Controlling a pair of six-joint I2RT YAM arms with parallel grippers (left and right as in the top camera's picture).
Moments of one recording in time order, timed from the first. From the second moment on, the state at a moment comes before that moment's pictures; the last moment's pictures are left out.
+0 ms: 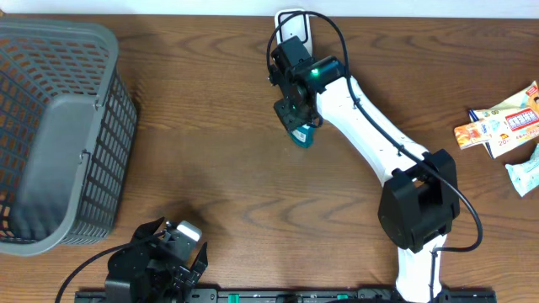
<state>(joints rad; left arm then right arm) -0.16 0.01 0.45 -1.13 0.13 0.42 0.54 2.08 1.83 -1.06 0.03 0.03</state>
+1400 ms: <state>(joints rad) -0.16 0.01 0.45 -1.13 0.13 0.42 0.50 2.07 1.84 -1.17 -0.42 -0.05</state>
